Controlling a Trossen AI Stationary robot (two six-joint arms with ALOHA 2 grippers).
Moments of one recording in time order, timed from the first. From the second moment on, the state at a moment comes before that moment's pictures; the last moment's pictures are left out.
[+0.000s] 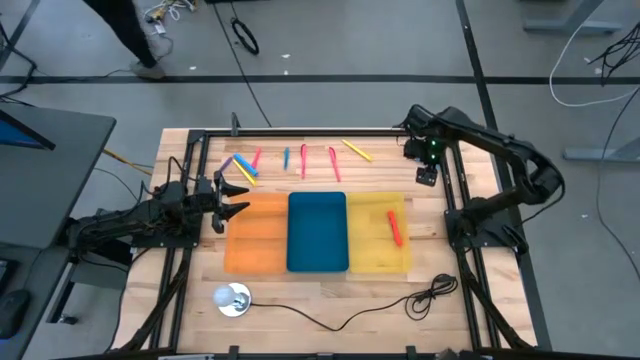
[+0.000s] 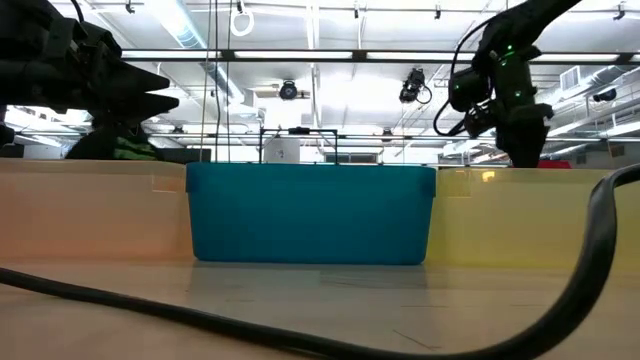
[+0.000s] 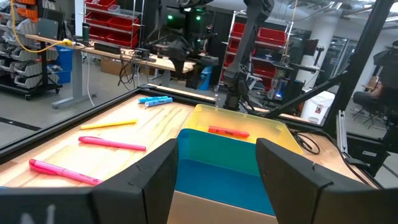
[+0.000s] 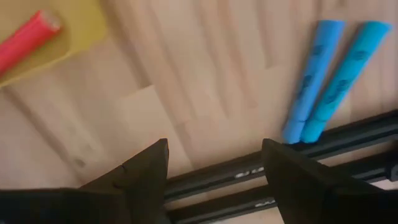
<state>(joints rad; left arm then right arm) 0.24 0.02 0.01 0.05 0.06 -0.20 -0.87 1.42 1.06 -1.26 0.02 -0.49</state>
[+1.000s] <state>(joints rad) 0.24 0.02 0.01 0.05 0.06 -0.20 -1.11 1.64 1.30 -1.18 0.01 -0.49</state>
